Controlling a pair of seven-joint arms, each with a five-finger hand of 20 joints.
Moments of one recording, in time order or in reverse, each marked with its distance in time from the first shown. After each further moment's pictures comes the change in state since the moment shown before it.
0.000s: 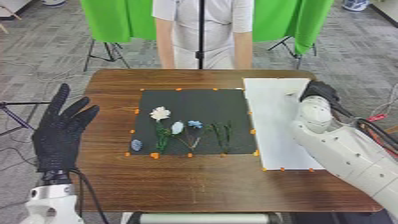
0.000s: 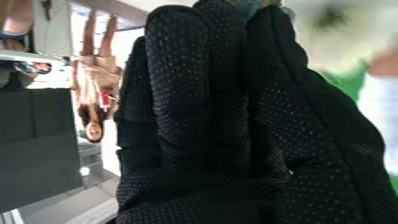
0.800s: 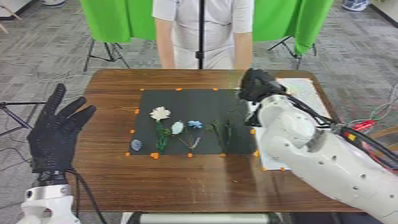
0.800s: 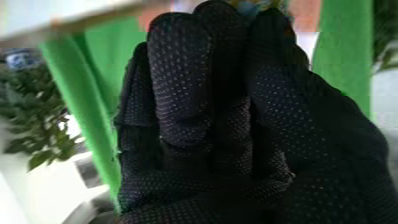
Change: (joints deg) left arm 0.6 -0.1 -1.2 -0.3 0.1 0.1 -0.4; right arm -1.9 0.4 -4.8 -26.6 4.8 0.2 -10.6
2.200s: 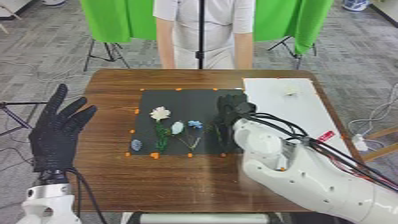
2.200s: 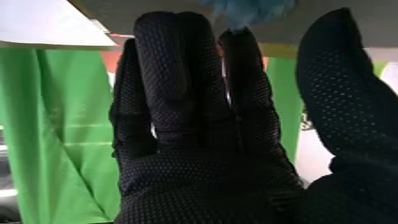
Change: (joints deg) left arm -0.4 -0.6 -0.1 -0.1 0.0 0.0 -1.1; right arm 1.7 -4.4 -9.8 2.4 -8.4 -10.2 -1.5
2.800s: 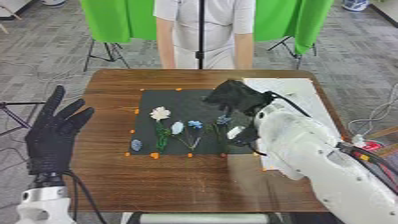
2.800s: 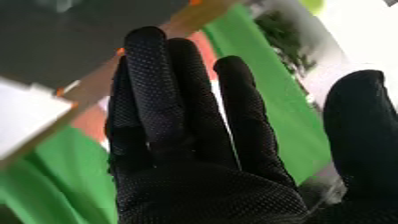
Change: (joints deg) left arm 2.4 -0.7 -2.2 -1.4 0.9 0.3 -1.4; right arm -19.4 0.7 31.4 -18.5 31.1 0.8 -8.5
